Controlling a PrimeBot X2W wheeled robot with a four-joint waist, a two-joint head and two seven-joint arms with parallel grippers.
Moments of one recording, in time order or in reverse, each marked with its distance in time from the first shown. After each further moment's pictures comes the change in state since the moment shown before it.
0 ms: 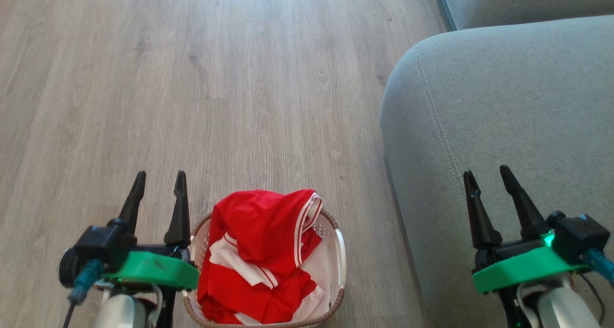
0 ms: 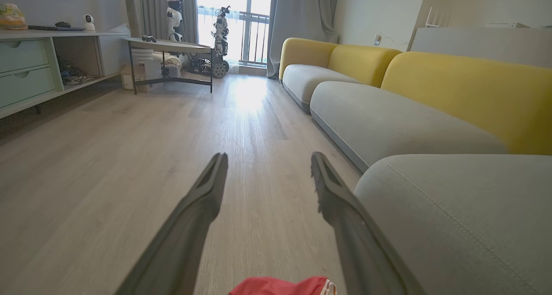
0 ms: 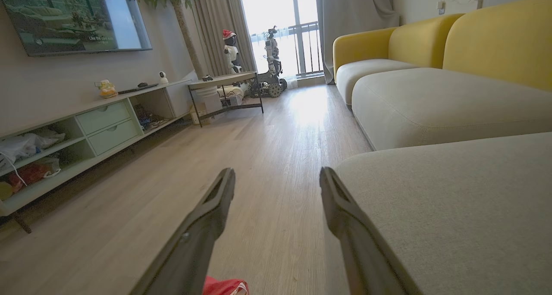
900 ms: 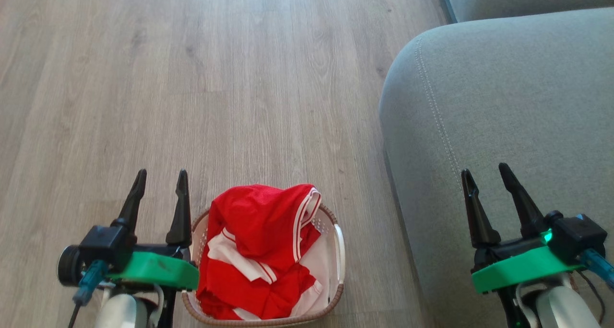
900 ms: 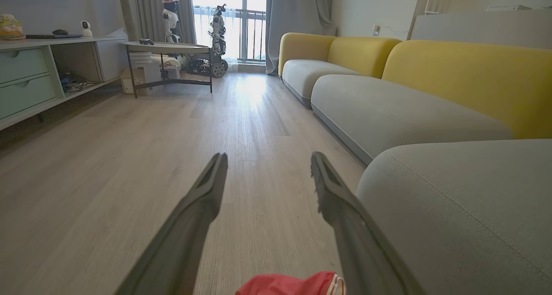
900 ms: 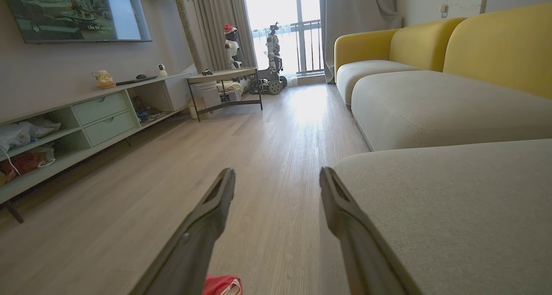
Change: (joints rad) left arm 0.000 0.000 -0.002 -0.006 0.057 0.006 -0.012; right arm -0.002 -0.003 0.005 -0.007 -0.050 0.000 -0.014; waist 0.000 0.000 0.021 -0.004
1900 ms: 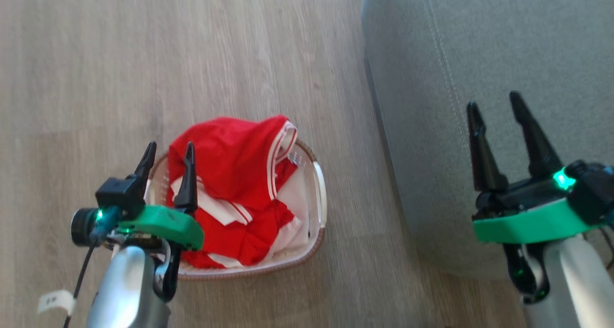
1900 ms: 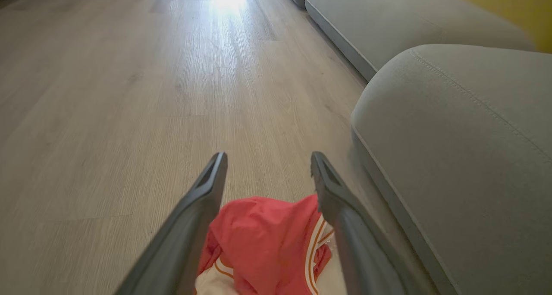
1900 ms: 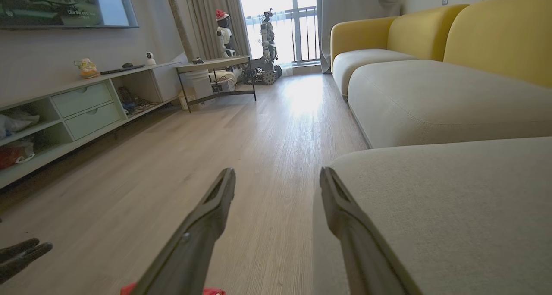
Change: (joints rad) left arm -0.229 0.008 -0.024 0.292 -0.007 0.003 -0.003; right arm -0.149 -0.001 0.019 -0.125 -0.001 0.000 -0.001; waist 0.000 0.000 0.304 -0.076
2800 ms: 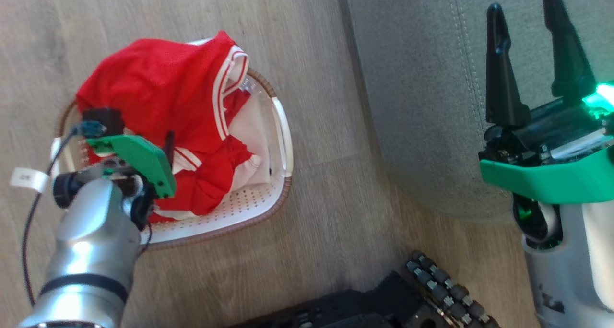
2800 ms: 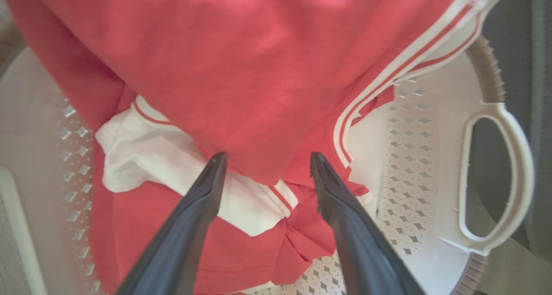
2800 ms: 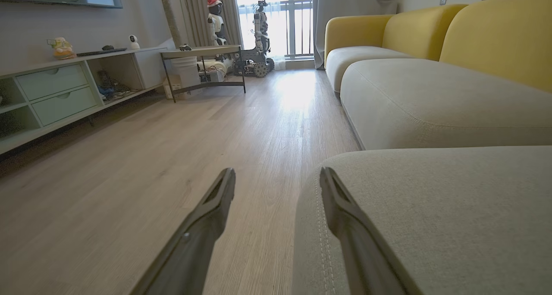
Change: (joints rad) left arm -0.472 0.078 -0.043 0.693 -0.143 -0.055 0.279; right arm -0.212 0.017 0.018 -0.142 -0.009 0.000 -0.002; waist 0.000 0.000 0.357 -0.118
